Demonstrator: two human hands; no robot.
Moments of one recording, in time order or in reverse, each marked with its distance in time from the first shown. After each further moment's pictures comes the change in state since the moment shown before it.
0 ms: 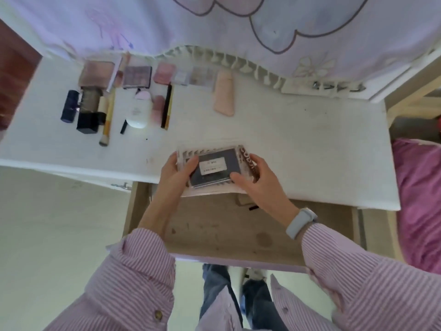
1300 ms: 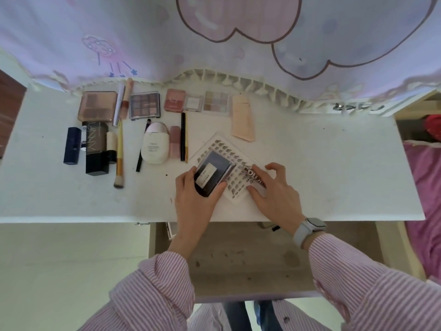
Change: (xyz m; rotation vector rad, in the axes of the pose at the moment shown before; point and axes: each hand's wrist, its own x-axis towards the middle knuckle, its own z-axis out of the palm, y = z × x) left_hand 0.061 -0.015 -0.033 0.553 0.164 0.301; right_hand 0.053 -0.020 0.042 -0.758 0.207 0.009
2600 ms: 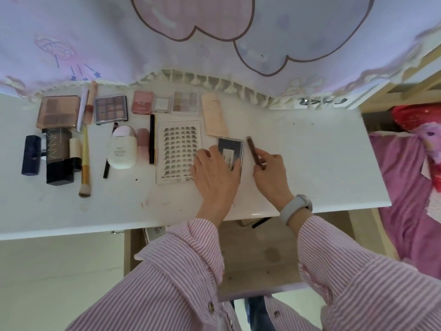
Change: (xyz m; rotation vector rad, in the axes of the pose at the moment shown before) left_hand 0.015 0.081 0.080 0.453 0.031 0.129; right_hand 0.028 0.024 -0.029 0.548 0.124 0.299
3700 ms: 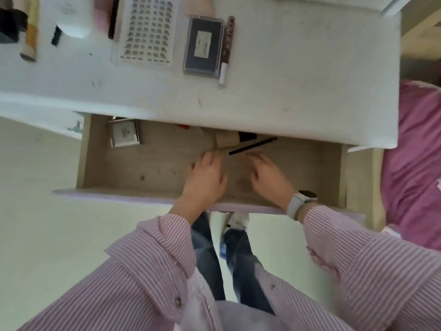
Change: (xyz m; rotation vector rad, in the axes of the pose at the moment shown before) left_hand -0.173 -0.035 0.092 0.086 -0.471 0.136; right_hand -0.088 0.179 -0.019 -0.469 -0.512 -0.338
